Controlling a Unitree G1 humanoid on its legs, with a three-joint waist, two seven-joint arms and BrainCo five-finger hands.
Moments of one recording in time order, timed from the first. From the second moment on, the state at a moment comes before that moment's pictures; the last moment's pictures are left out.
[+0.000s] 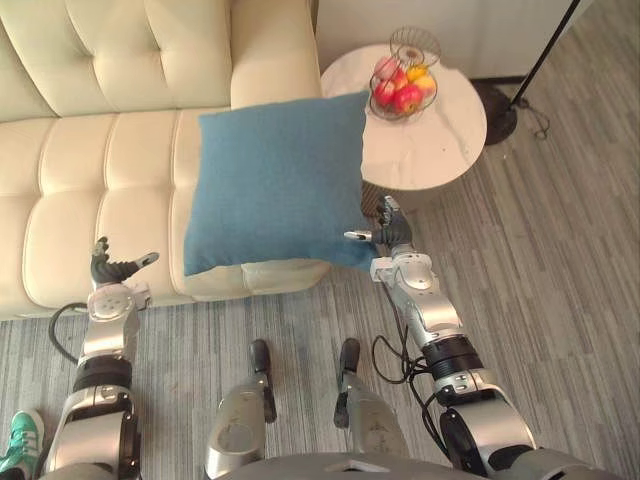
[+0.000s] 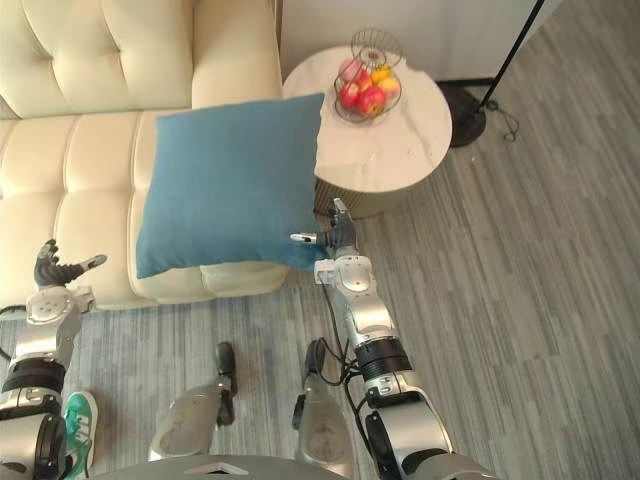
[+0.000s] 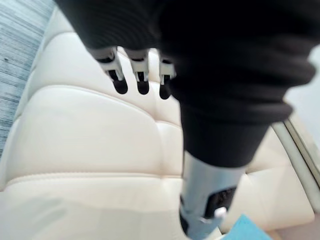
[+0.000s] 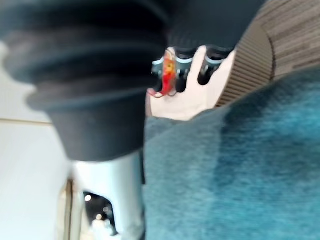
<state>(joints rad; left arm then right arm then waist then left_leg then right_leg) -0.41 0.43 0.21 0.66 -0.15 0.07 0.28 -0.49 -0.16 0.08 0.39 0.13 0.07 -0.17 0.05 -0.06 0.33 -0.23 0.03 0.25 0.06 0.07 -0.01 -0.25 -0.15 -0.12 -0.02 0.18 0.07</state>
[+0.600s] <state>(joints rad) -0.75 0.40 -0.08 0.76 -0.14 0.09 0.35 -0.68 -0.08 0.19 0.49 0.20 0.07 -0.23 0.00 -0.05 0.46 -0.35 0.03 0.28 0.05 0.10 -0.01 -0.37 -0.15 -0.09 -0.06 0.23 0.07</state>
